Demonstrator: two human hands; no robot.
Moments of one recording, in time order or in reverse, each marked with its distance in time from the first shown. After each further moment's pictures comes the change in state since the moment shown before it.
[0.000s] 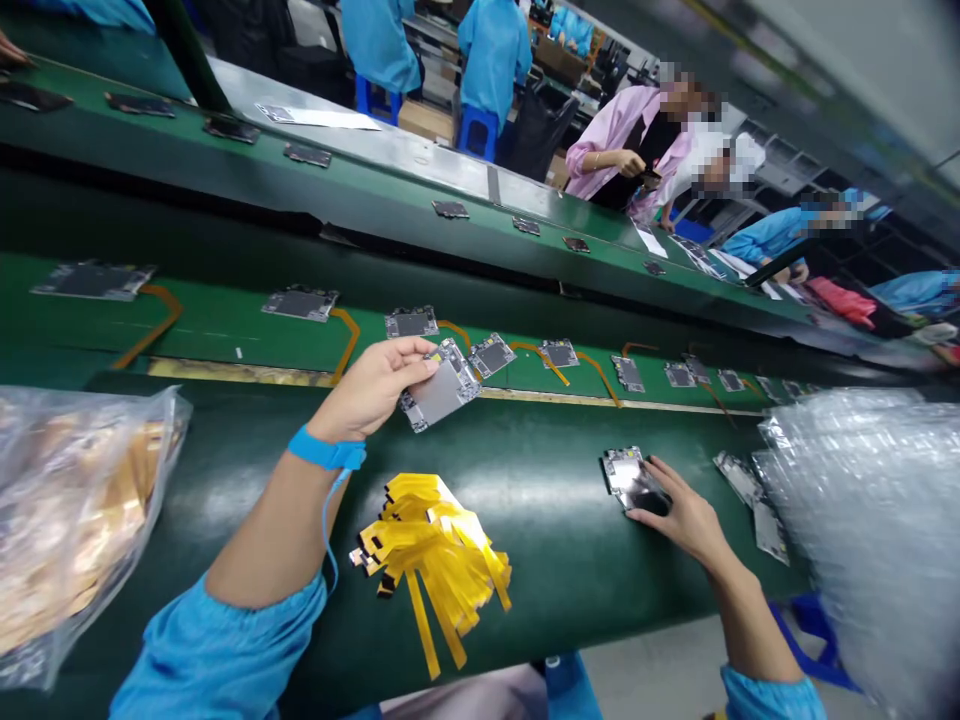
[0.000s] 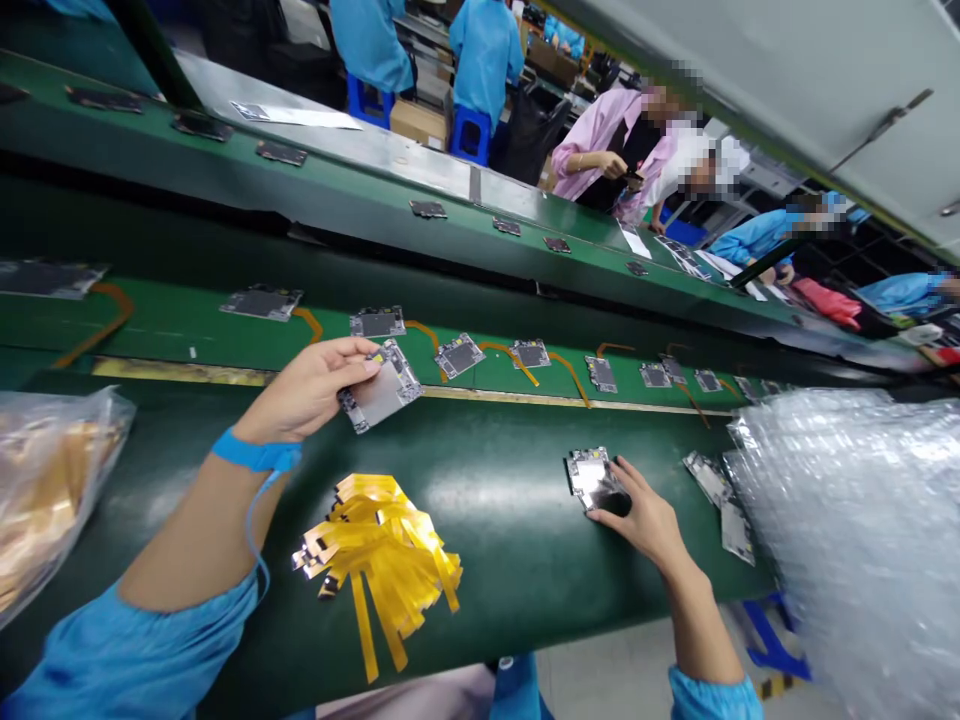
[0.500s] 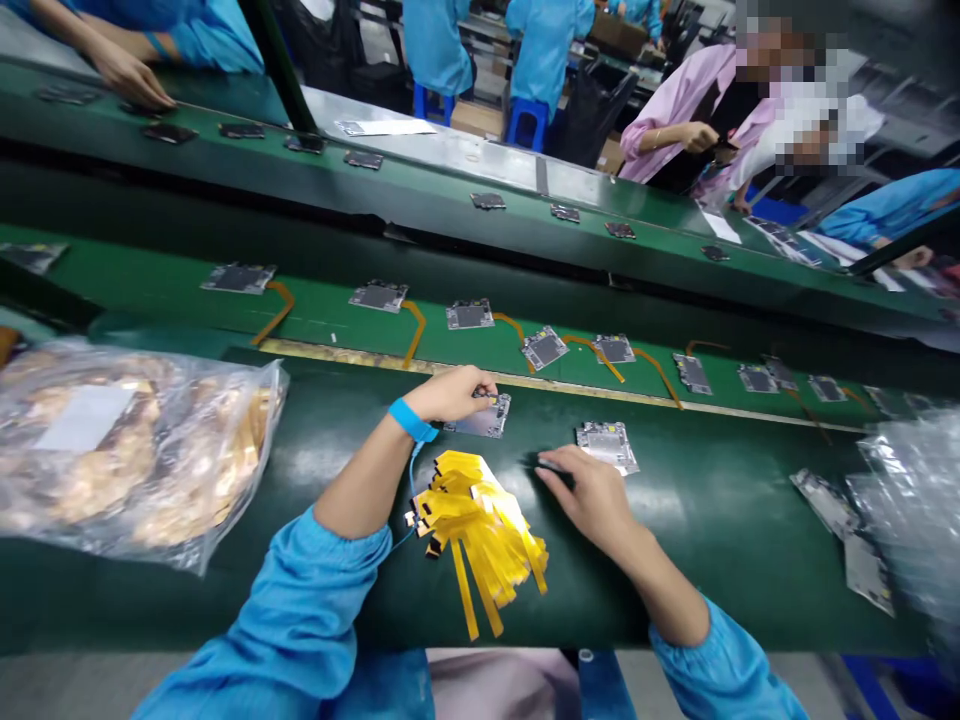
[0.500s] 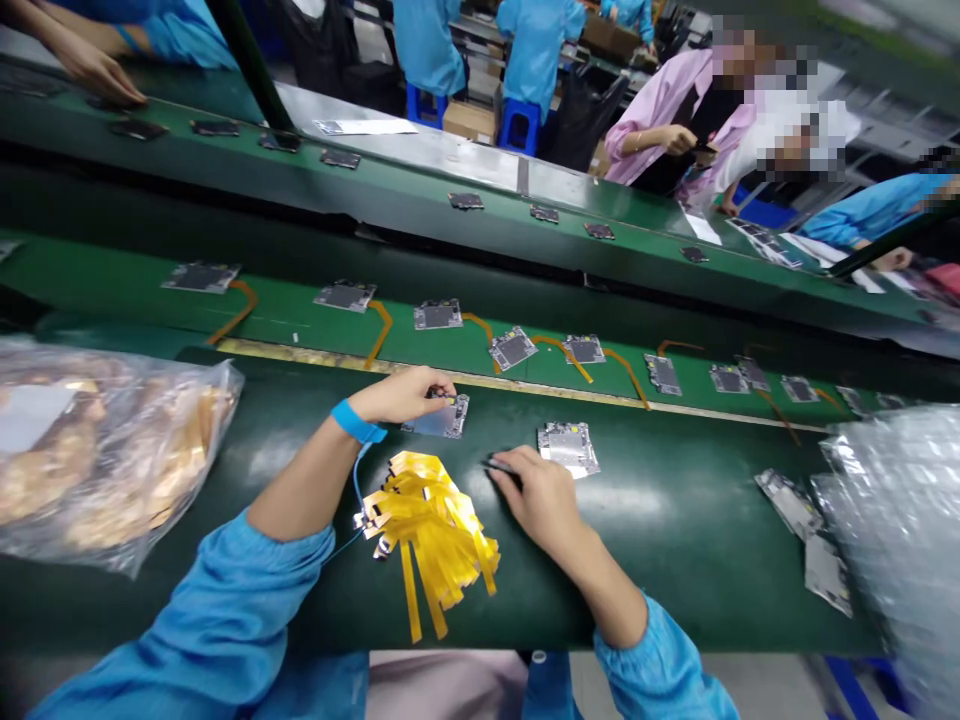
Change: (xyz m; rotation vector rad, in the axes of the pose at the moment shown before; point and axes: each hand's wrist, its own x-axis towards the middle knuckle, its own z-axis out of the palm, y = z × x) left_hand 0.013 -0.035 0.005 1.001 -0.430 0.029; right_hand 0.044 -0.227 -0.003 0.444 0.021 -0.419
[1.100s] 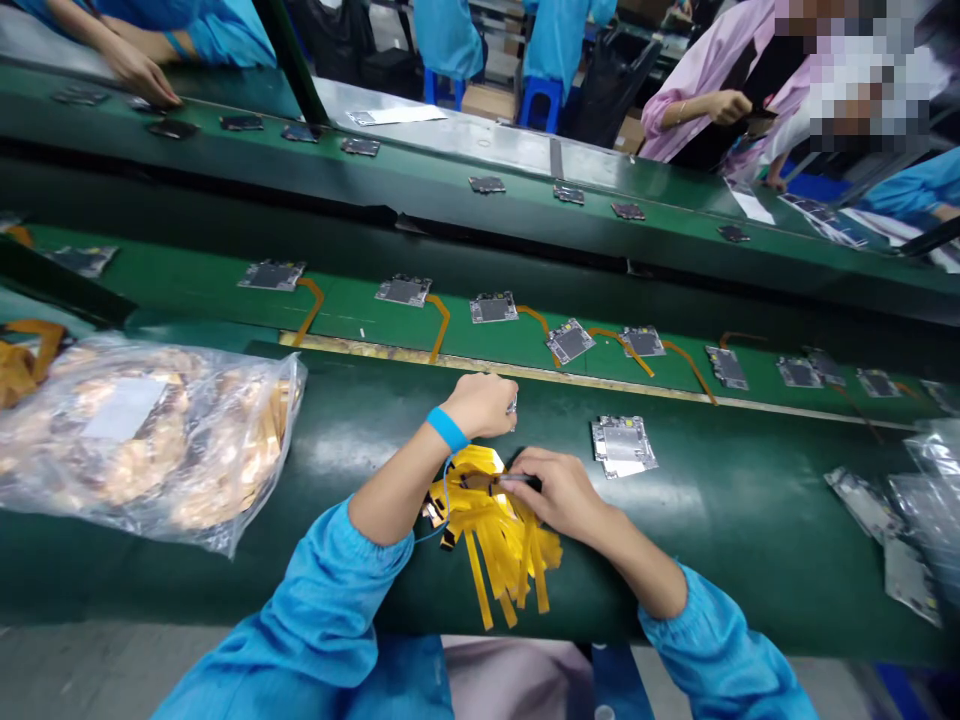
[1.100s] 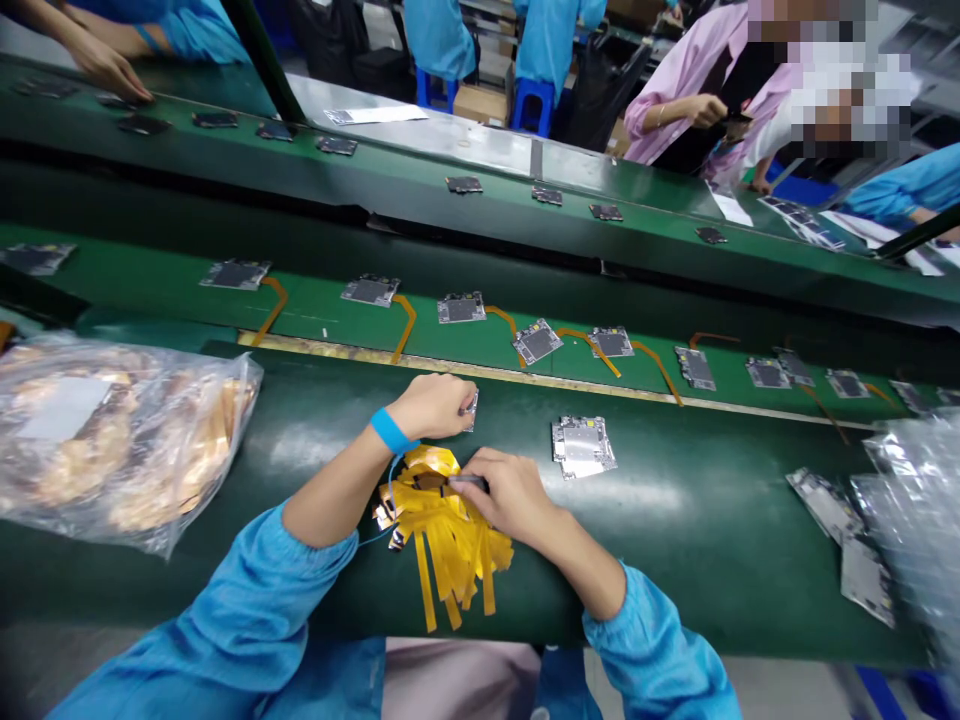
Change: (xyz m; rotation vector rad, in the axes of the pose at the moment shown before) left_hand -0.007 0.045 0.018 0.406 -0.022 -0.189; right_hand 0.026 -0.038 0.021 0.334 -0.286 -0.082
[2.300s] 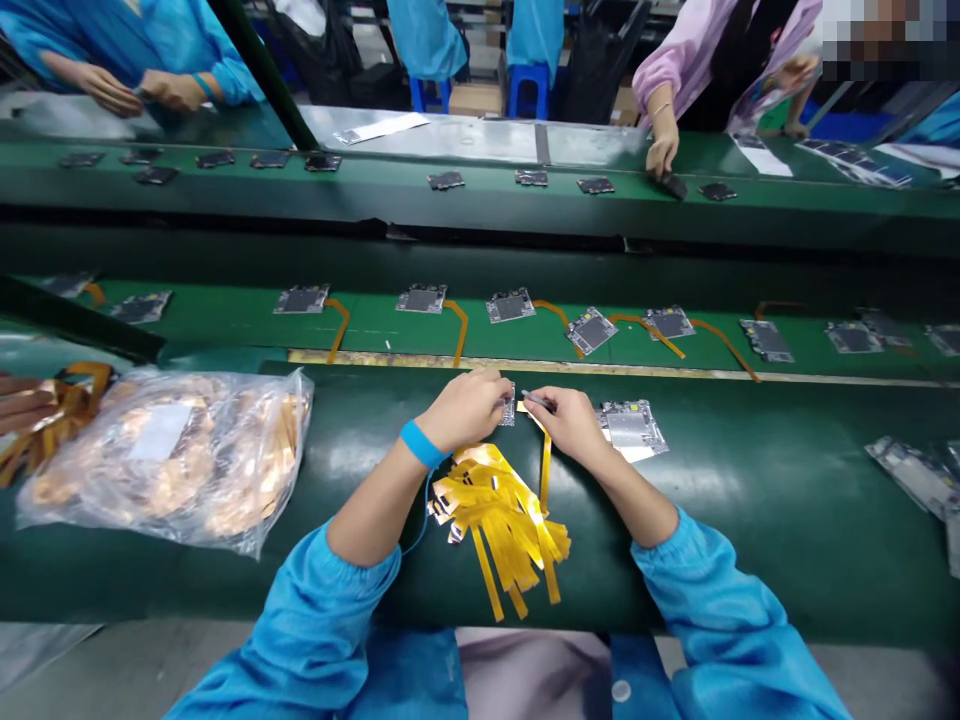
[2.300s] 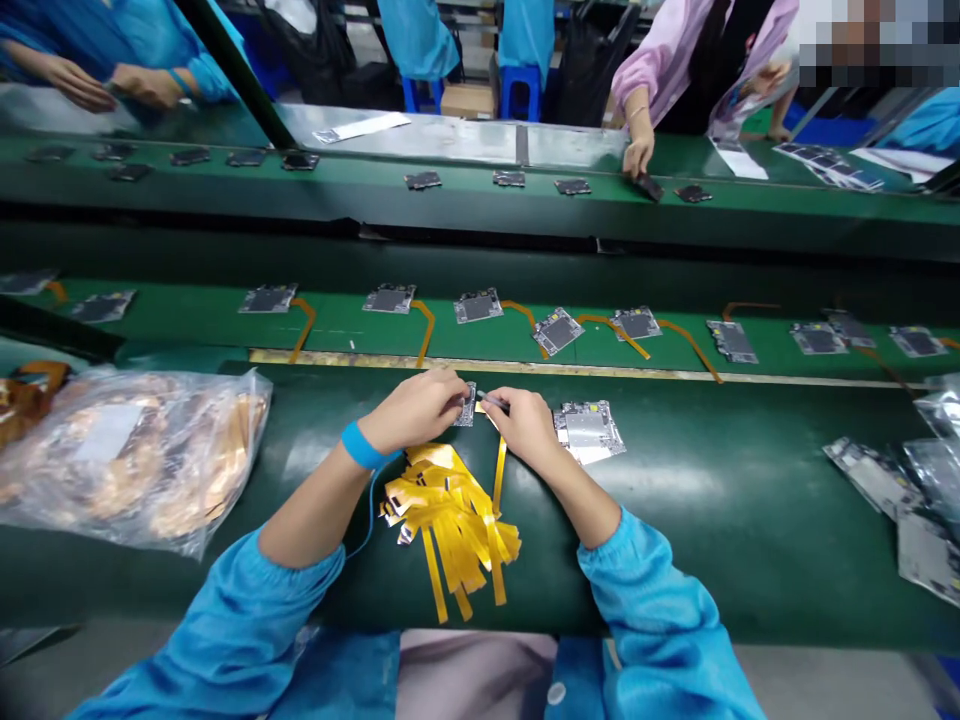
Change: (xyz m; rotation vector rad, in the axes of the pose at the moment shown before) left_hand -0.018 -0.015 0.008 -0.011 0.149 0.215; right_hand 0.053 0.043 -0.017 0.094 0.315 0.238
